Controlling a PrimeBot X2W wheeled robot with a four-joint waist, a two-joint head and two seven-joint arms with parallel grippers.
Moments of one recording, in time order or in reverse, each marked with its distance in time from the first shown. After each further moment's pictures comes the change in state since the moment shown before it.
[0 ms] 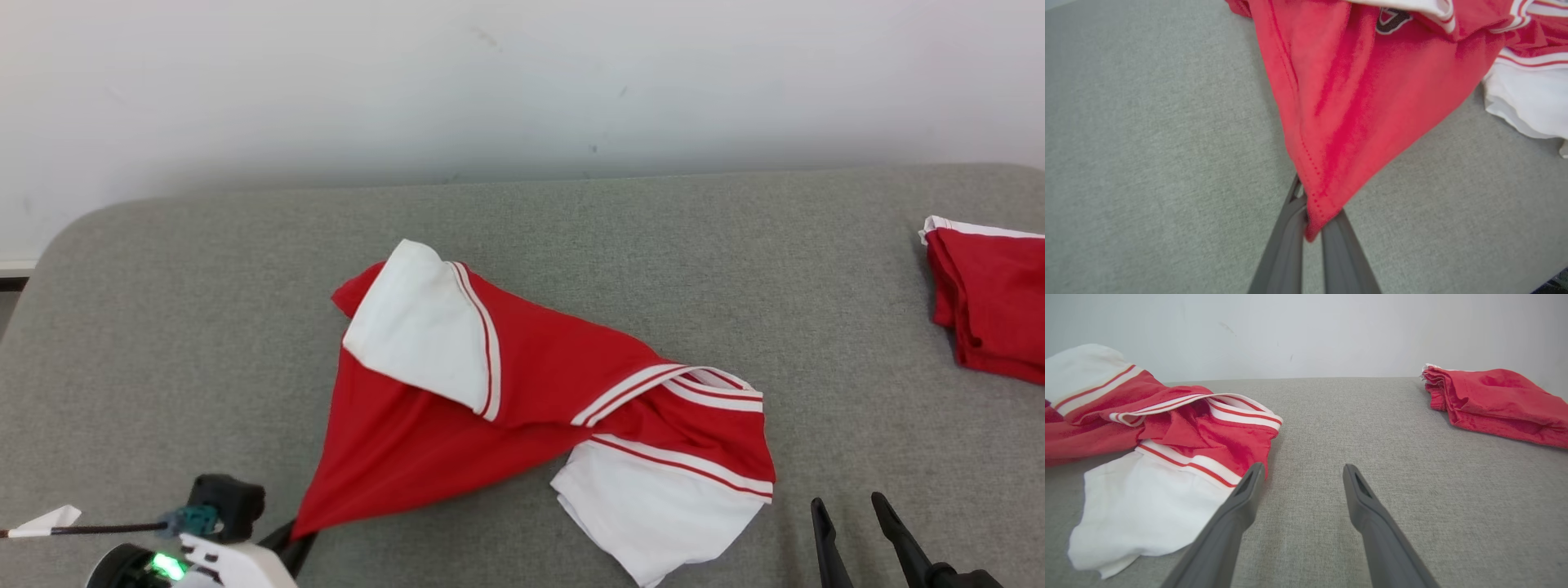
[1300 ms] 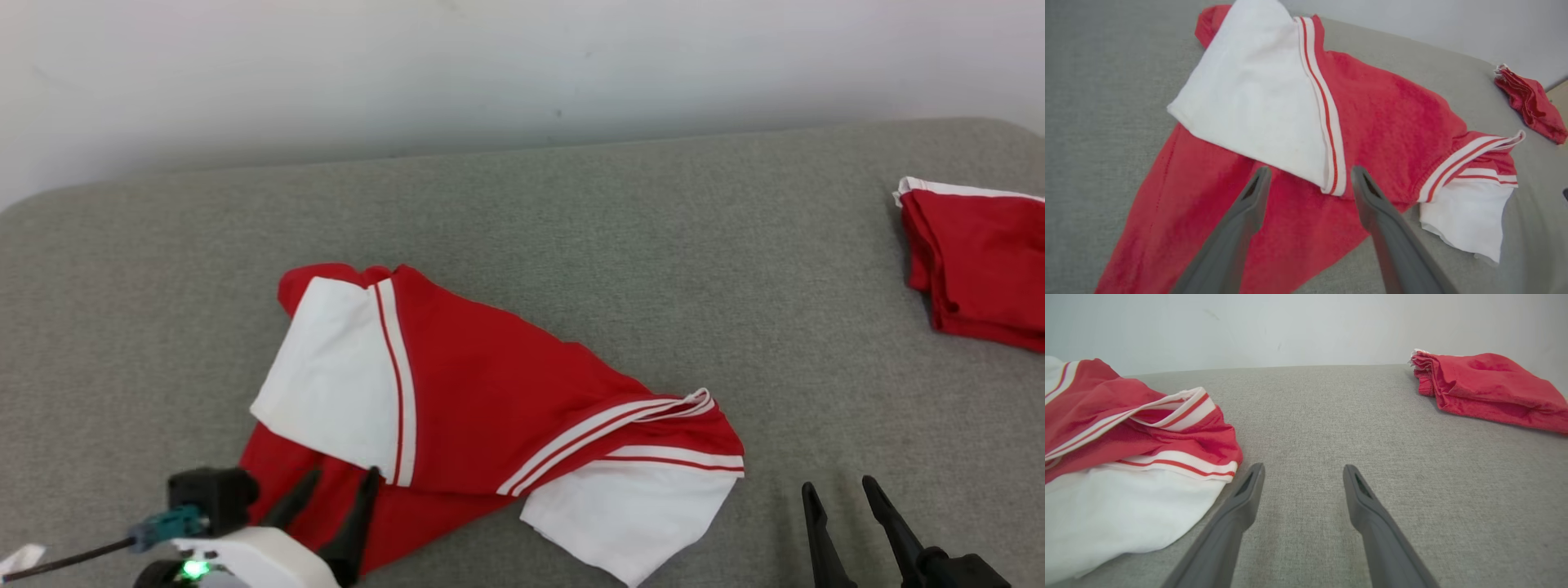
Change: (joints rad) left arm 0.102 -0.082 0.117 -0.250 -0.139 0.207 -0.073; right arm -0.024 0.000 0.019 -0.002 0.005 0.000 0.000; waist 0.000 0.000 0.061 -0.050
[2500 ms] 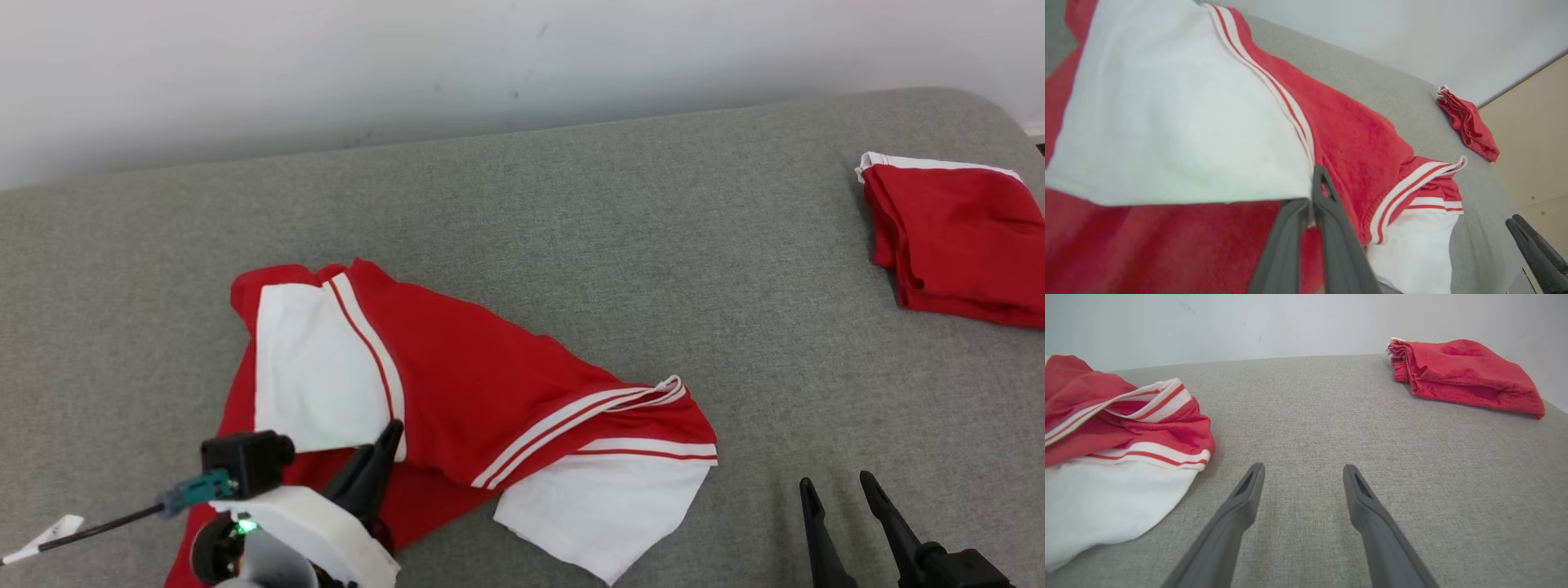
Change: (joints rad) left arm -0.119 -0.144 -0.030 0.183 -0.063 -0.173 -0.090; right arm -0.017 0.002 0.005 0.009 0.011 0.000 0.000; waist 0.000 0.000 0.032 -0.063
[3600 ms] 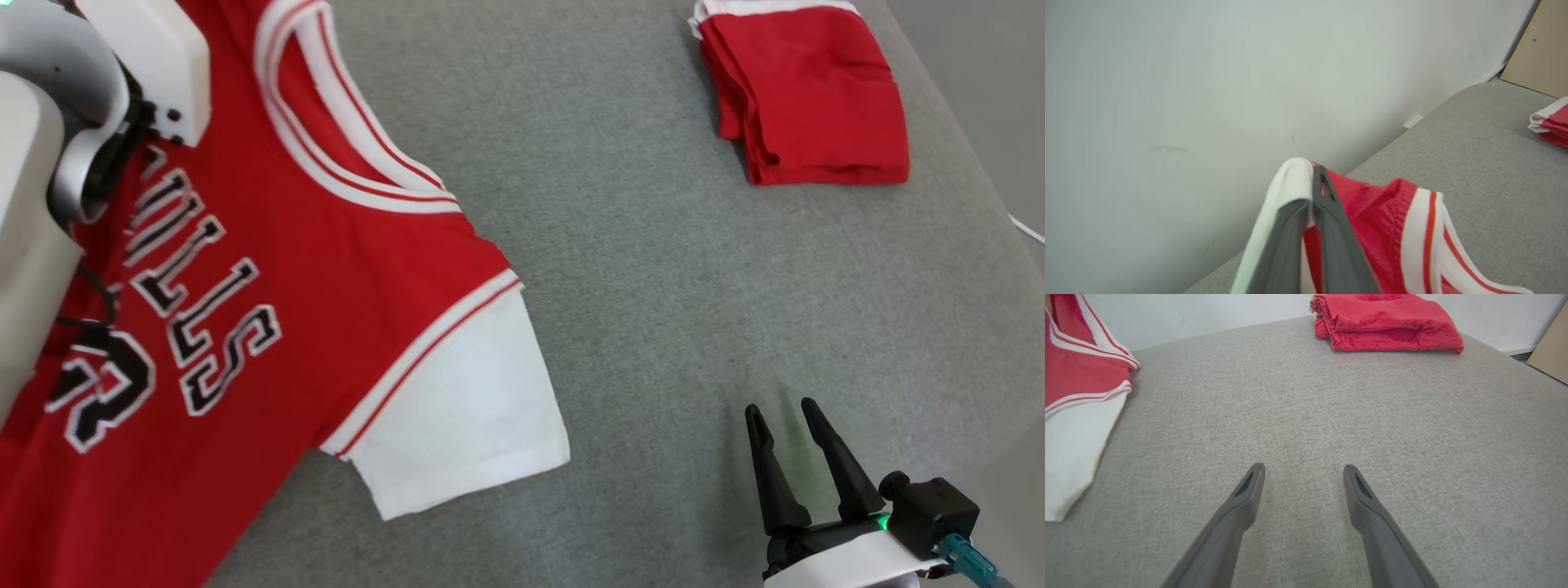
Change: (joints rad) left arm -1.018 0.135 -0.107 0.499 0.384 -0.159 0.271; right arm -0.145 0.000 0.146 -0.005 0.198 0.000 0.000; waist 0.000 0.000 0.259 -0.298
